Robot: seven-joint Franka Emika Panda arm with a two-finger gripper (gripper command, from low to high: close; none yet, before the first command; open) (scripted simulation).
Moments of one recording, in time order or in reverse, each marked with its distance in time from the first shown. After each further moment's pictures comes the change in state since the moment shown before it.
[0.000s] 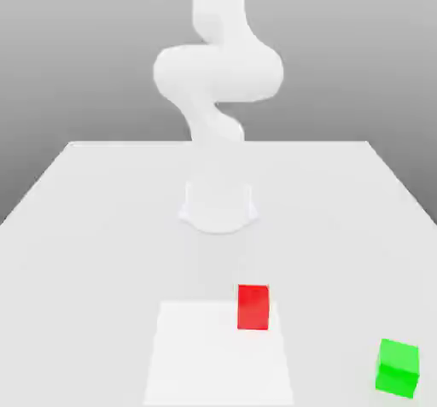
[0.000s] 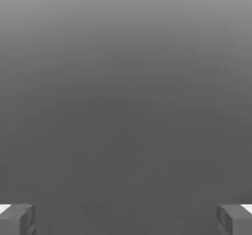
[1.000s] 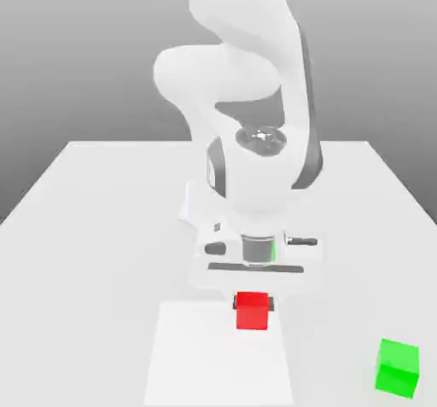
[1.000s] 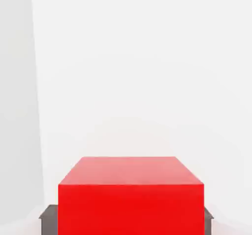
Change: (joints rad) arm 0.091 0.925 0.031 -0.494 -0.094 0.698 0.259
